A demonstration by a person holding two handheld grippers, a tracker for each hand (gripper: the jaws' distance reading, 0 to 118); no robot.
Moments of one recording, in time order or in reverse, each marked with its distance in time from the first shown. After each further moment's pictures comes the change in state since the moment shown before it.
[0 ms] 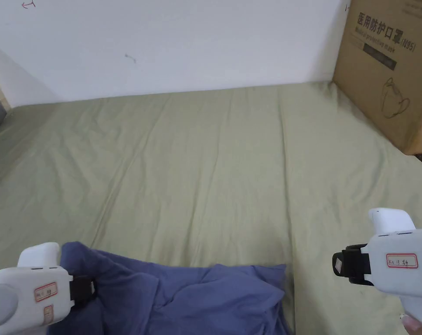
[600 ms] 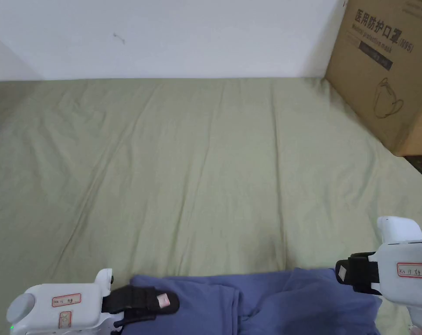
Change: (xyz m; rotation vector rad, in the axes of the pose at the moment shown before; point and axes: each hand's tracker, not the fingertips) left arm -0.049 -0.040 -0.174 -0.434 -0.932 0.370; right arm 0.008 -0.001 -0.012 -0.037 -0.047 -0.026
